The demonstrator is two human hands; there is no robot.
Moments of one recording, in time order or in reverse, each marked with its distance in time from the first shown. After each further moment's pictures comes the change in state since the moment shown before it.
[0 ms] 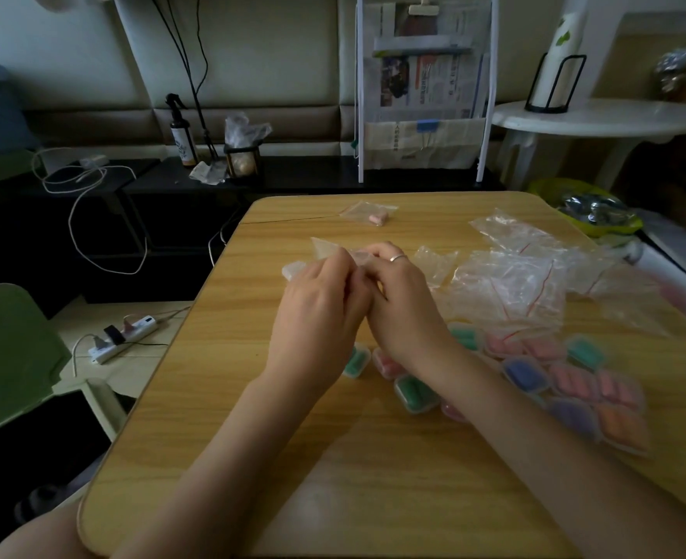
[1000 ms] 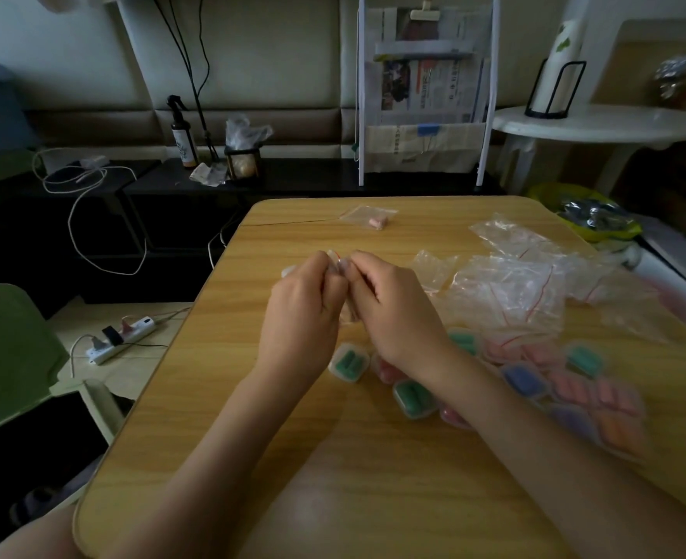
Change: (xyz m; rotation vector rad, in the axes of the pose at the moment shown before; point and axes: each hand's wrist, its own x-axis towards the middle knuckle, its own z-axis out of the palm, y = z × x) left_hand 0.005 -0.008 -0.004 -0.152 -0.026 -0.248; right_hand 0.001 -0.001 0.001 -0.051 -0.019 -0.066
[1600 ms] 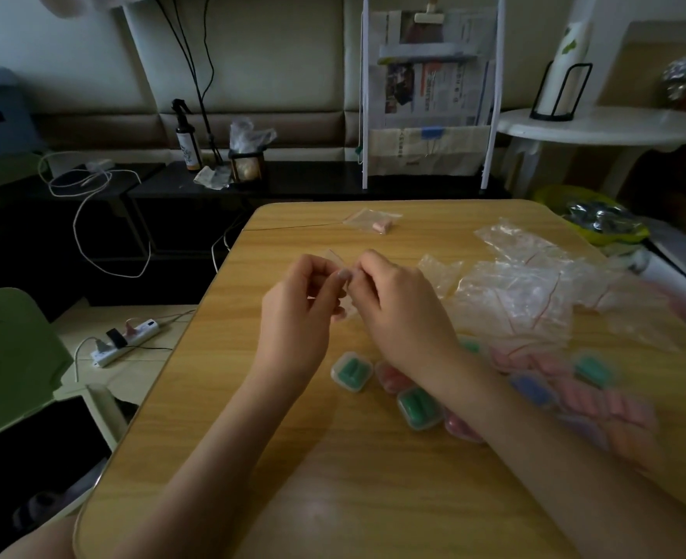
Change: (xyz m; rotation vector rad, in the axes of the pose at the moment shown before) left_hand 0.004 -0.002 -0.002 -0.239 0.000 -0.213; right_hand 0.007 0.002 -0.003 -0.214 0.009 -0.069
